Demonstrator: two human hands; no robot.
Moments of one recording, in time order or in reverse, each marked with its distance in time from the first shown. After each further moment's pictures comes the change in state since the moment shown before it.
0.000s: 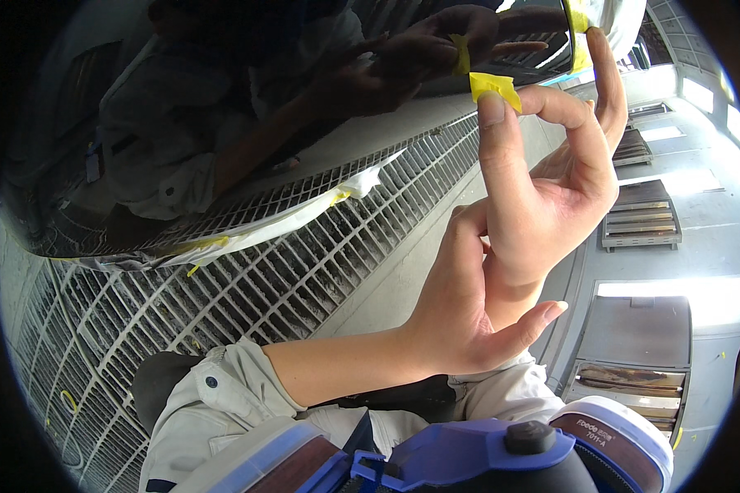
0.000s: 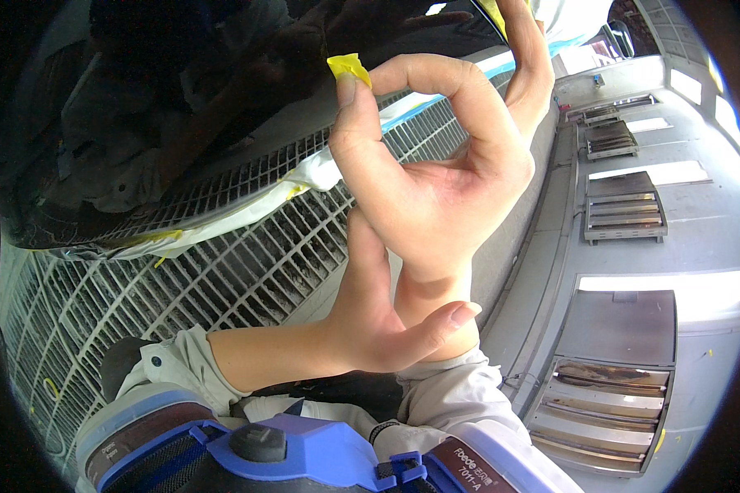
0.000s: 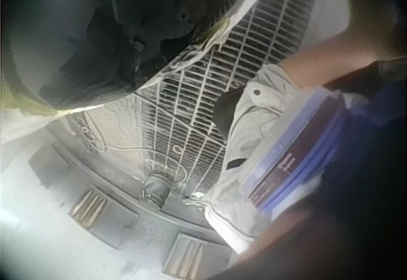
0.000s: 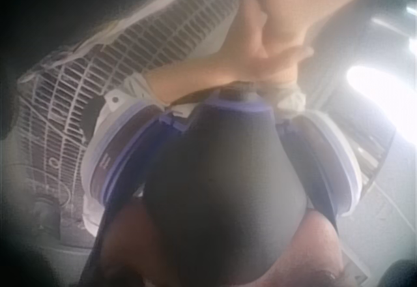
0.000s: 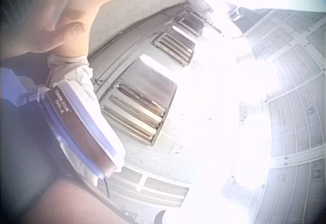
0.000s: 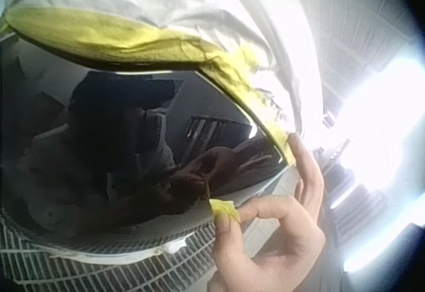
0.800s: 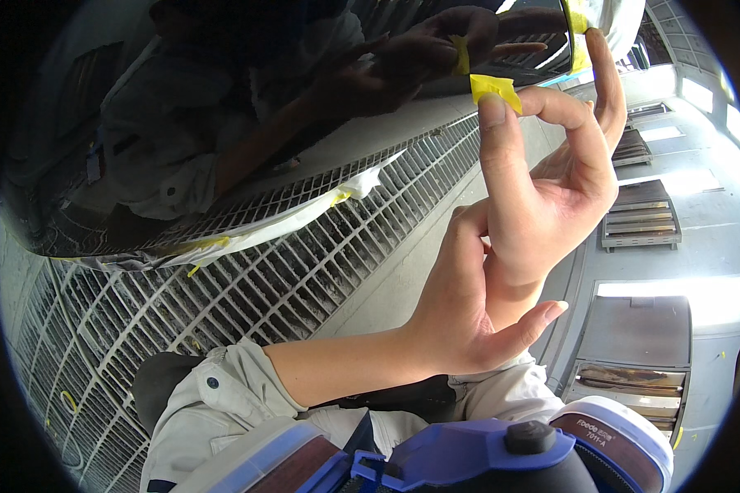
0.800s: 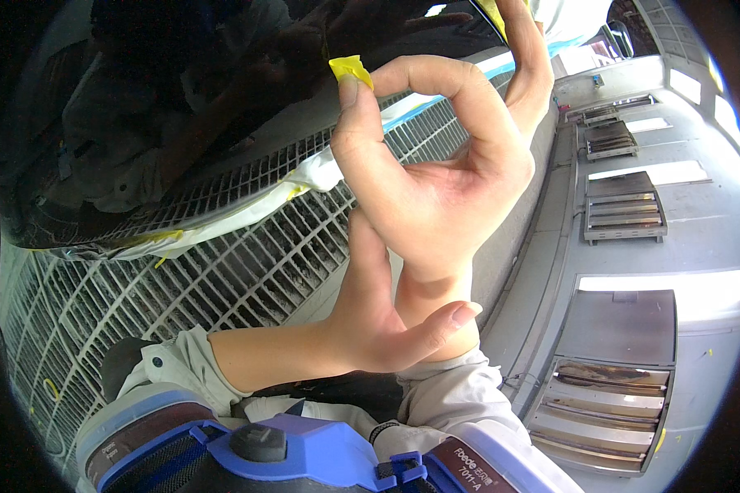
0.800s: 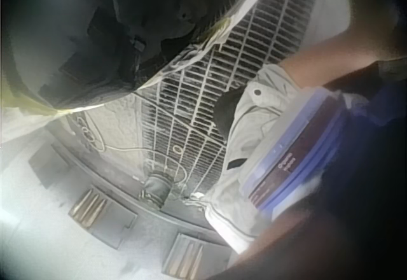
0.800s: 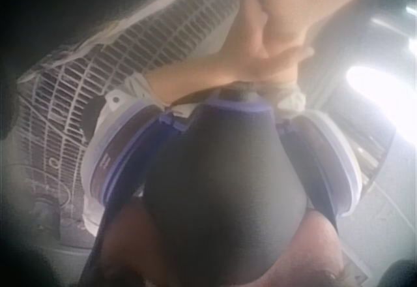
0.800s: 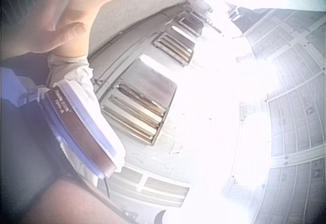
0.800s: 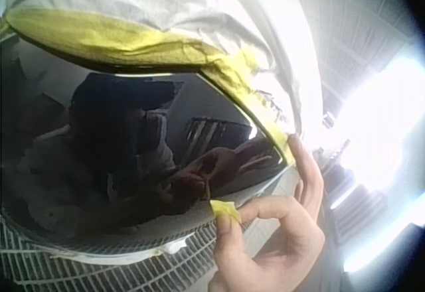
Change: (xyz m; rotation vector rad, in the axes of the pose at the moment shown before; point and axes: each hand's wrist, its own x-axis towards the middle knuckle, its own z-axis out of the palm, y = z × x) left_hand 0.000 0.000 0.000 -0.024 -0.006 -0.011; right_hand 0.000 0.000 0.000 0.016 -0.004 -0.002
